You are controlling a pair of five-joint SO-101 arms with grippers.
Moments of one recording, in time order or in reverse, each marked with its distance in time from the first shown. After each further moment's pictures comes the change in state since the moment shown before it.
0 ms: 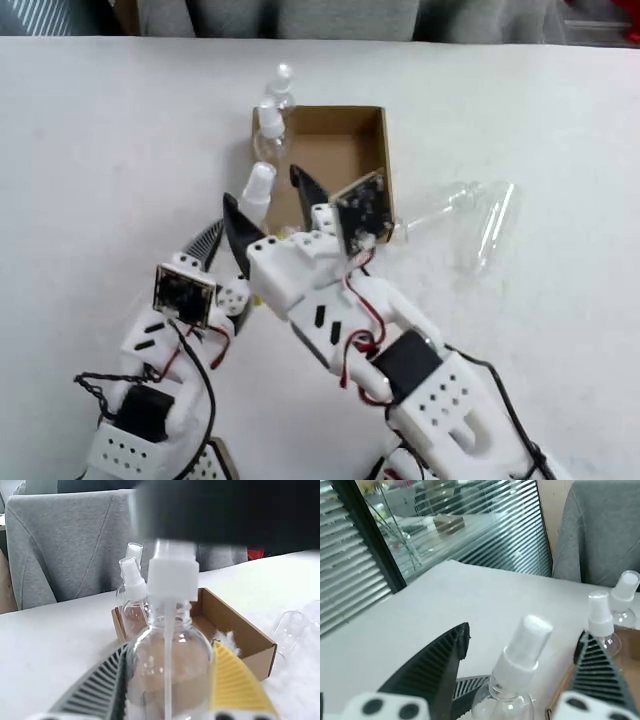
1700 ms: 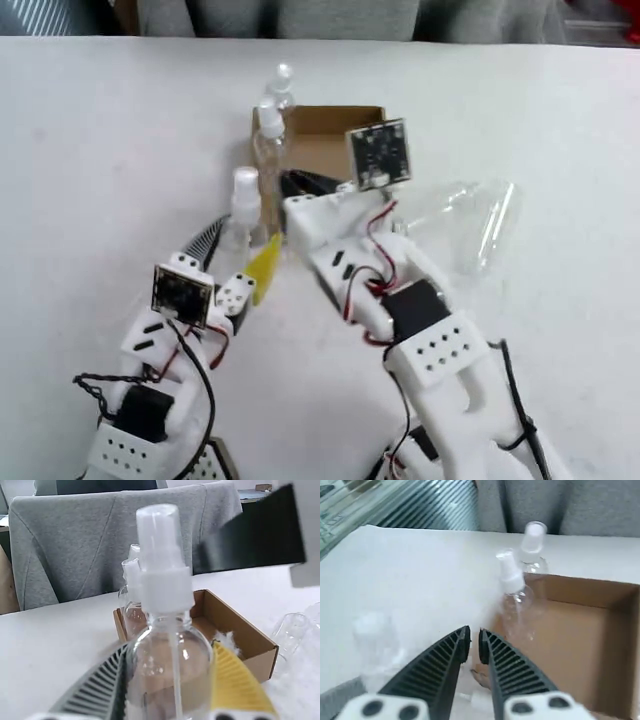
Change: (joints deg) left arm -0.4 0.0 0.2 -0.1 0.0; right arm 13.2 12.4 -10.9 15.7 0.0
